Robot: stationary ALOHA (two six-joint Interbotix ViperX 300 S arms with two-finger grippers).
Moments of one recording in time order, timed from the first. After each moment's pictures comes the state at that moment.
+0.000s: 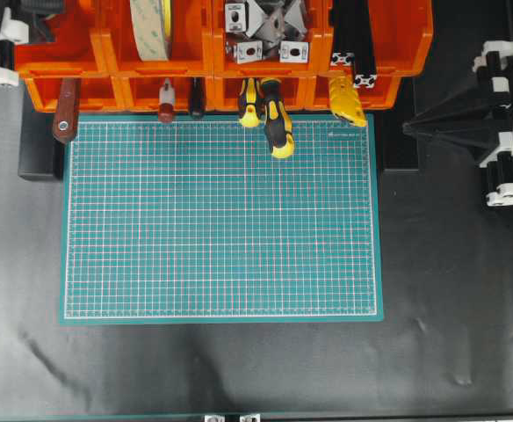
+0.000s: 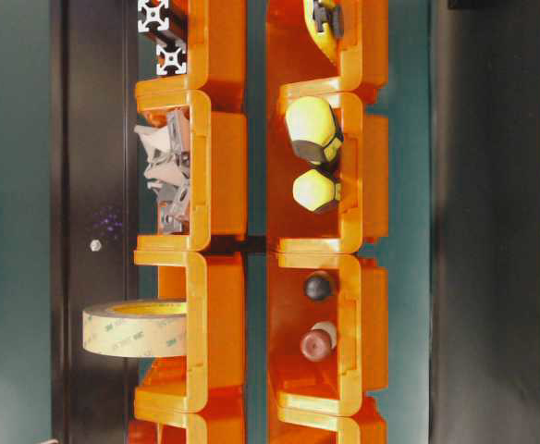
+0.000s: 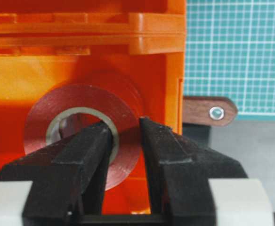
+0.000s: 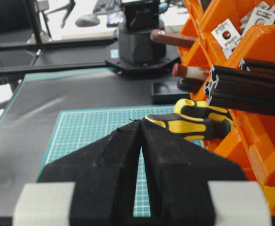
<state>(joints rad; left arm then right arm) 0.29 -0.38 0.16 0.08 1.38 0.30 0.00 -0.98 1.19 0.00 -0.12 0.05</state>
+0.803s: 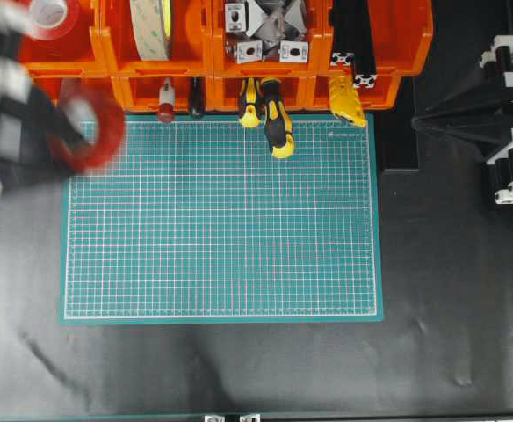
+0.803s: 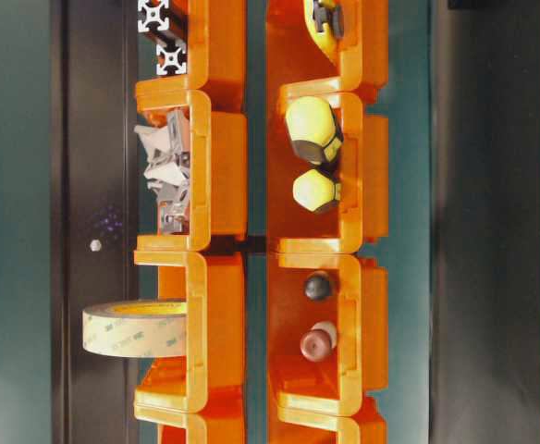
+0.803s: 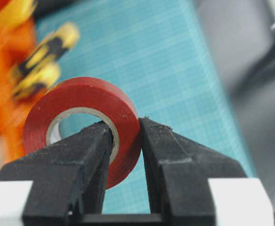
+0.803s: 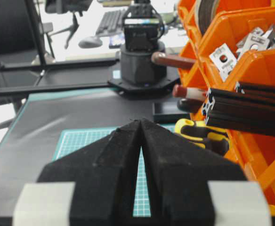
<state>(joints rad) -0.22 -0.41 0.09 0.08 1.07 0.14 0.00 -1.02 1.19 0.00 -0.15 0.05</state>
